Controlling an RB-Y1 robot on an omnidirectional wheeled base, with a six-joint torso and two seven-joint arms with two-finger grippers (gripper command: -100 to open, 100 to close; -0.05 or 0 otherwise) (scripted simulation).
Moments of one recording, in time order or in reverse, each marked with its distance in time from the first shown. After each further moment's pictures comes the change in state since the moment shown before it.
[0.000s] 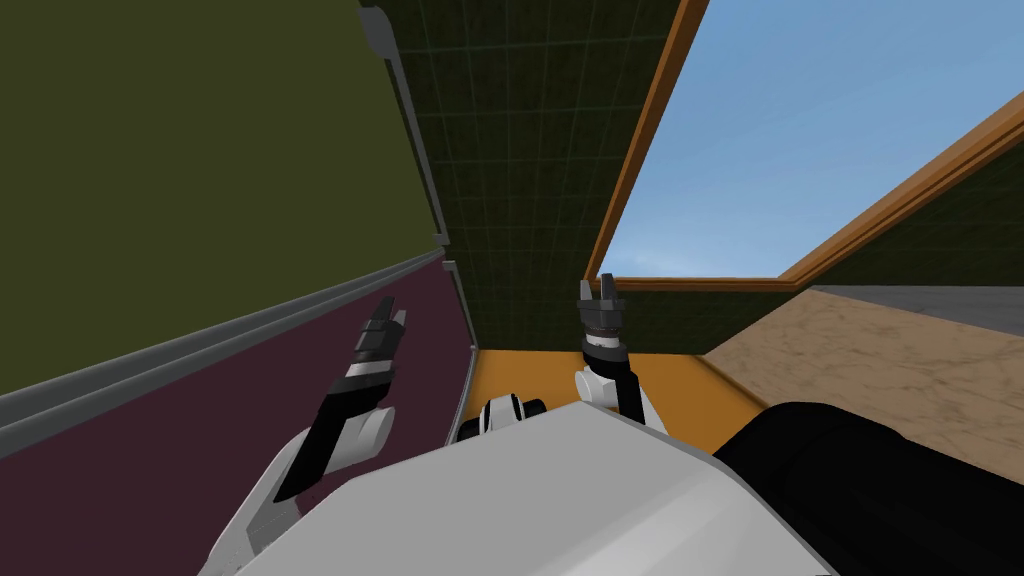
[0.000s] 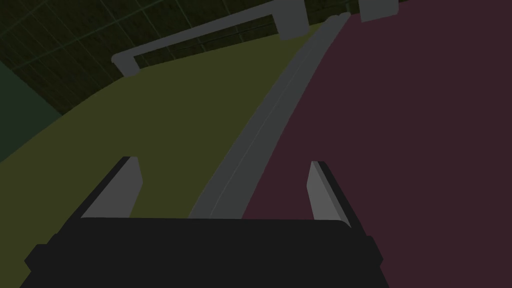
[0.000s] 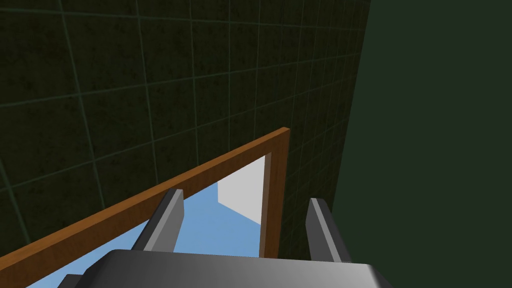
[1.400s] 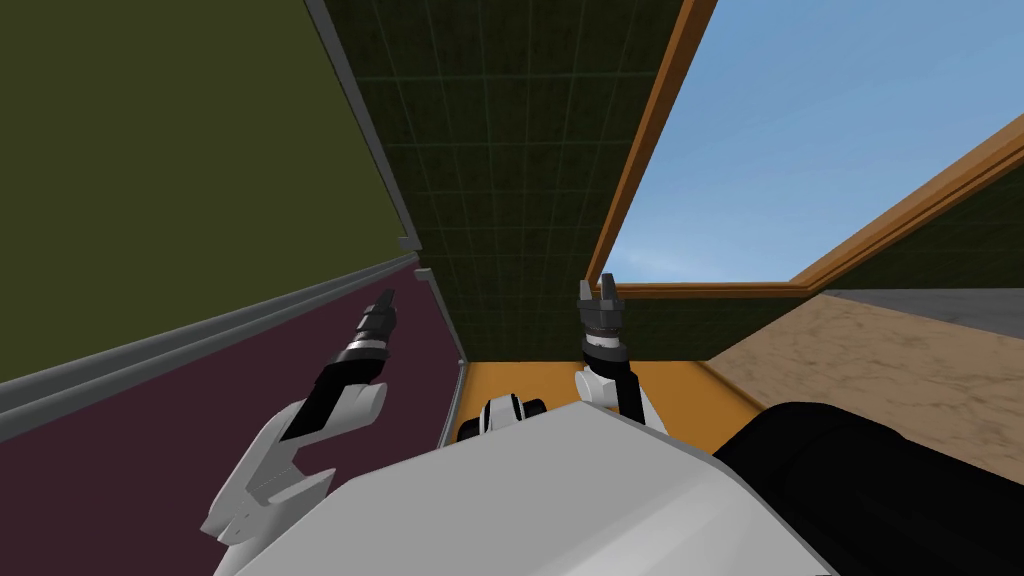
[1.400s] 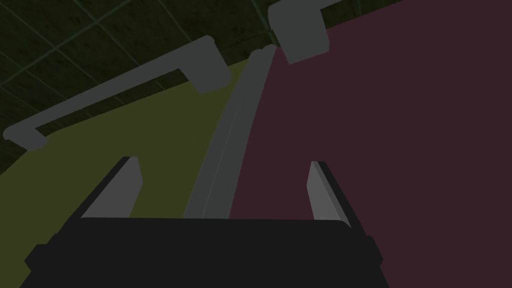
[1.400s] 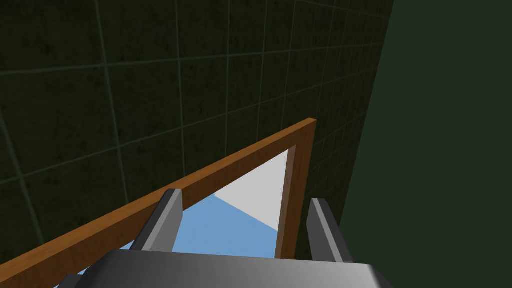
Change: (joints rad) left arm -0.161 0.030 0.095 0.012 -0.029 0.386 -0.055; right arm 0.000 0.000 0.000 0.000 0.000 0.000 0.000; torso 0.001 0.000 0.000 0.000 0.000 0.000
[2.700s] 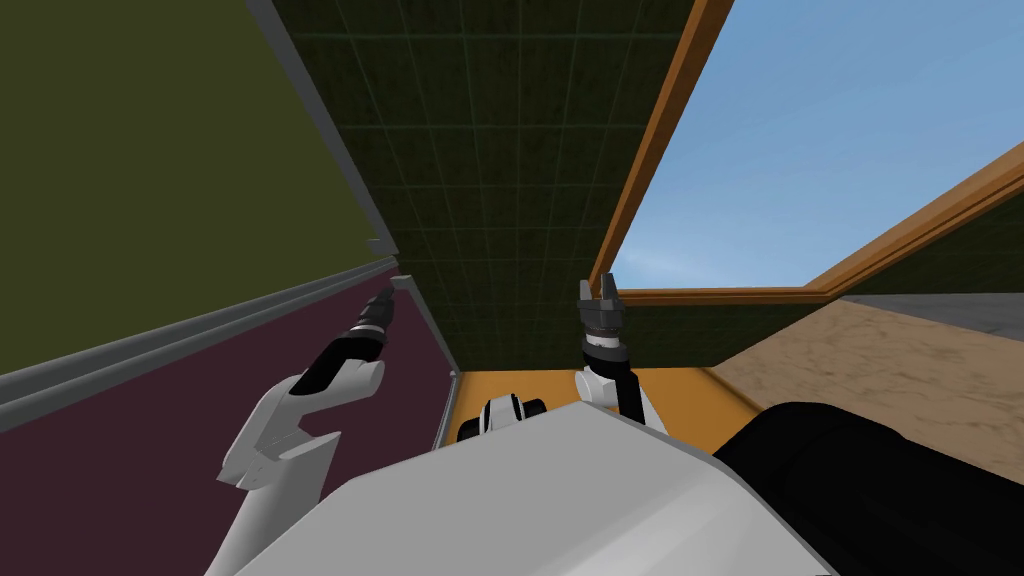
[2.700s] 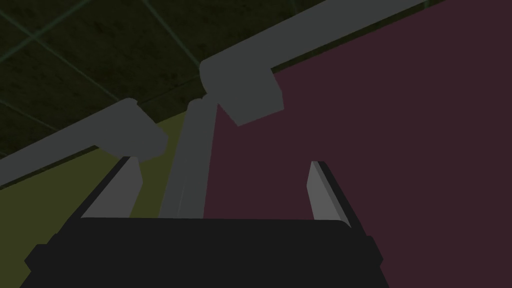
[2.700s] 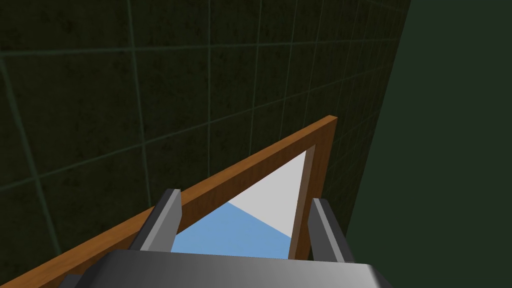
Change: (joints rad) left arm -0.162 0.040 0.051 0.045 0.017 0.336 -0.040; right arm 0.000 0.000 0.000 0.000 0.000 0.000 0.000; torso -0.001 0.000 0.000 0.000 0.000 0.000
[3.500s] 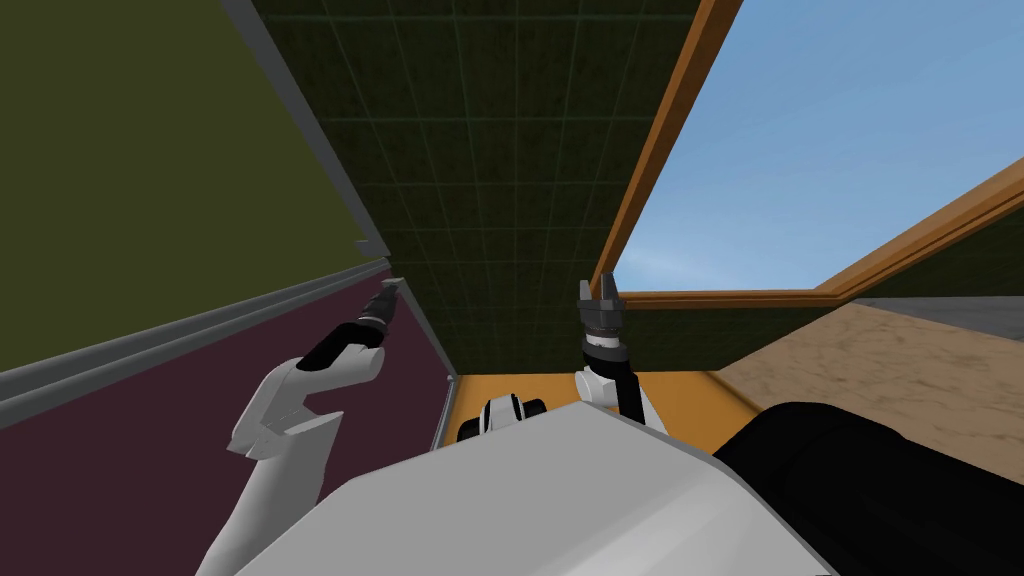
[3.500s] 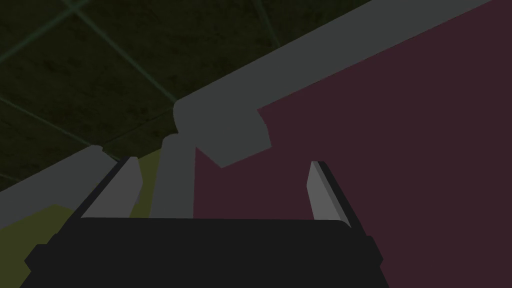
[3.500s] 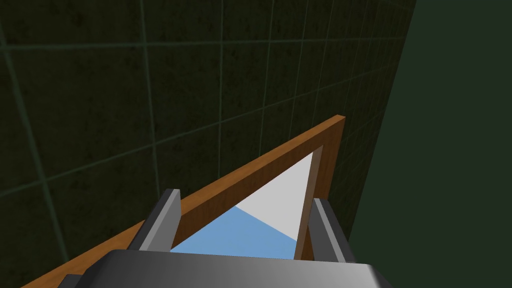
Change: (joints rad) left arm -0.102 0.048 0.004 0.040 0.029 0.186 -0.020; right arm 0.000 0.000 0.000 0.000 0.000 0.000 0.000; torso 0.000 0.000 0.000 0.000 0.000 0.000
